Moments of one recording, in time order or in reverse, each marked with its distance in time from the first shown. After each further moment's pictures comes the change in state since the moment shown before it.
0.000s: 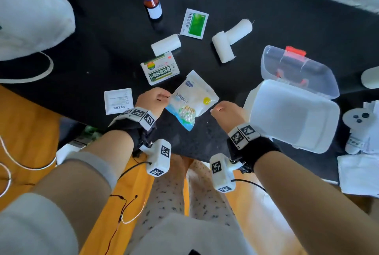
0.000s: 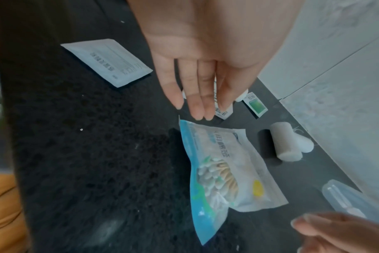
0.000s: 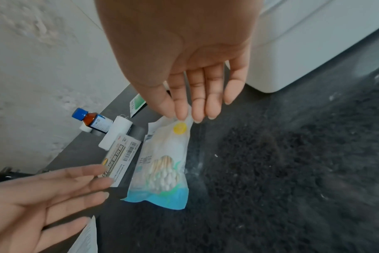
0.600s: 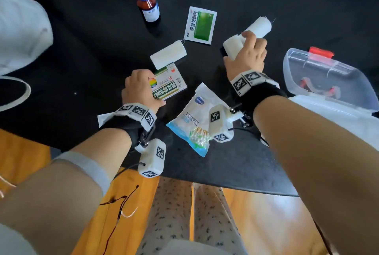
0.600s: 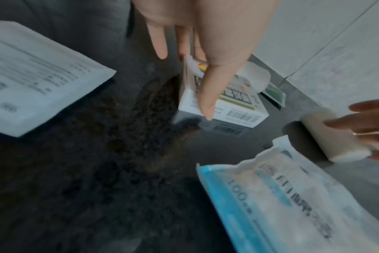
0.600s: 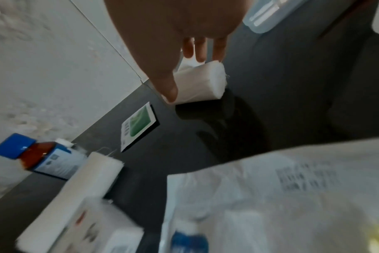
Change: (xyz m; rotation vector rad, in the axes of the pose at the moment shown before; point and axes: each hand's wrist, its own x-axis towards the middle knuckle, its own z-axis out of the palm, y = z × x) left_hand 0.097 -0.006 -0.026 0.376 0.171 0.103; right_hand 0.130 -0.085 -0.034 0.000 0.606 -0.034
